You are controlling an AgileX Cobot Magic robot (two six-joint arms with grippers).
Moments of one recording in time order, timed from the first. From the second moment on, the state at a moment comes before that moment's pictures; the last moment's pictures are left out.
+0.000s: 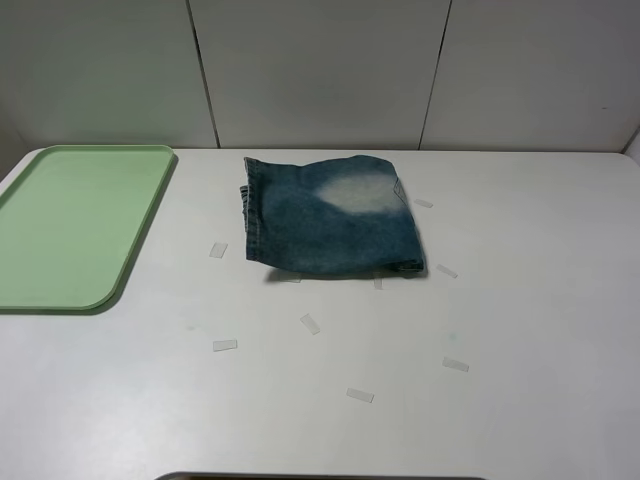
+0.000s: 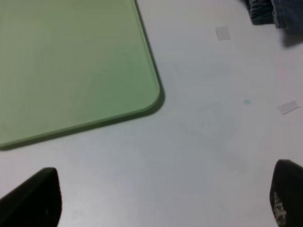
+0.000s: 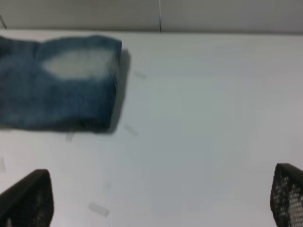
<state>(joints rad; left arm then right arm) -0.20 -0.01 -0.48 0.09 1.06 0.05 0.11 -0.01 -0.51 0.08 1.04 -0.04</state>
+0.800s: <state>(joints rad) -0.20 -0.01 -0.48 0.09 1.06 0.05 0.11 -0.01 -0.49 0.07 1.02 -0.02</state>
